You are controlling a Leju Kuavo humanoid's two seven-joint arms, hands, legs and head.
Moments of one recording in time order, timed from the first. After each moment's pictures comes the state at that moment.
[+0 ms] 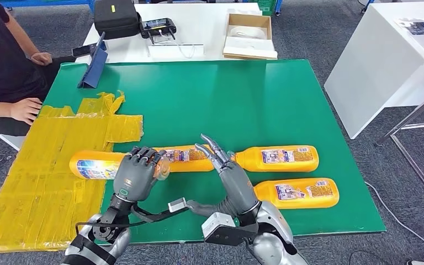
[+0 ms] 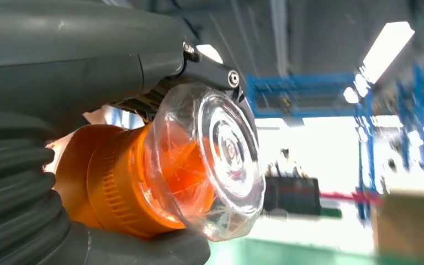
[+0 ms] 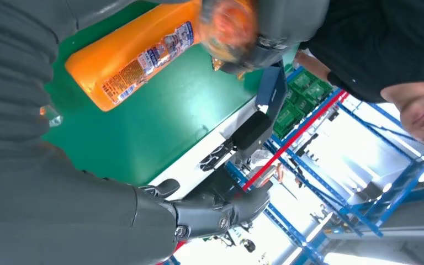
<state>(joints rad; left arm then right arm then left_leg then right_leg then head) -0.10 0.03 -0.31 -1.36 -1.55 0.66 -0.05 -0.18 0.06 0.66 -1.52 0.47 -0.14 -0.33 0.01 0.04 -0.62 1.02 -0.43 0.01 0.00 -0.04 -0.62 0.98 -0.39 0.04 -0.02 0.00</state>
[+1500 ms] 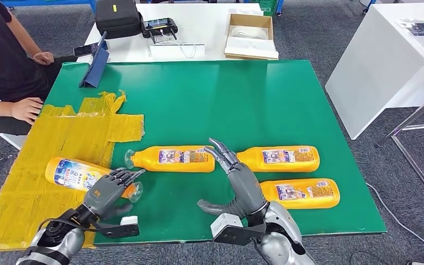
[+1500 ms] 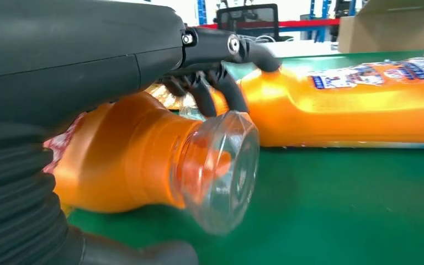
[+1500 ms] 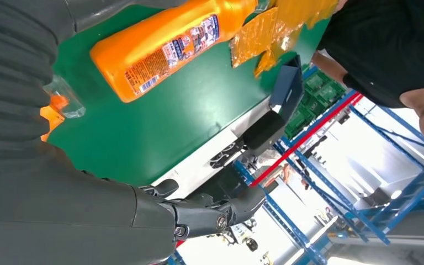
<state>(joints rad) -0.02 0.28 -0.17 -1.31 -1.03 0.19 -0.54 -0.17 0.03 0.62 -1.50 0.49 -0.11 -0.37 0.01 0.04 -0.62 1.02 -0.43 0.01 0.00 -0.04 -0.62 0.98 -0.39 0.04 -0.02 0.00</state>
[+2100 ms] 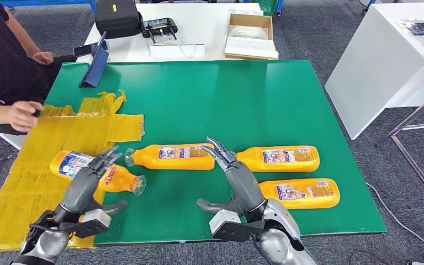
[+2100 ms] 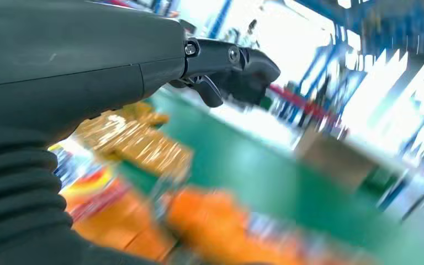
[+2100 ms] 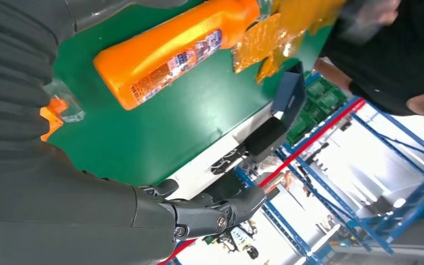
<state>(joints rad) 0.07 0.26 -0.03 -1.54 -0.53 0.16 -0.70 -0.20 0.04 0.62 -1.47 0.50 -0.10 -0.35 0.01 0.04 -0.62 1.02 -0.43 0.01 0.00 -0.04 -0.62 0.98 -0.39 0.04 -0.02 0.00</state>
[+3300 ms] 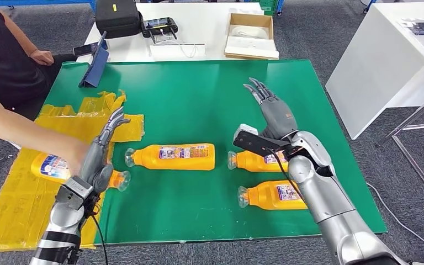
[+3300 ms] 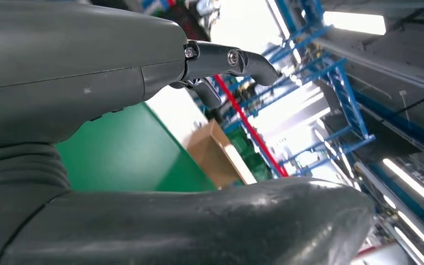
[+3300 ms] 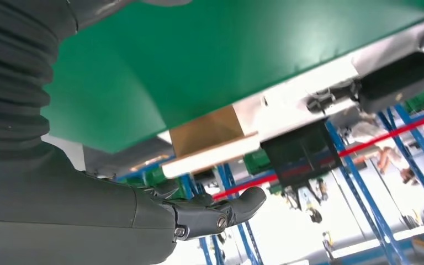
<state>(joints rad) -0.10 0.02 0.02 -1.60 -0.26 -0.19 -0.68 -0.66 0.01 0.48 -1.03 0.66 -0.06 -0.25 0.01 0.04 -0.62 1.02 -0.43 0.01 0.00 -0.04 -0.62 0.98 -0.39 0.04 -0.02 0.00</state>
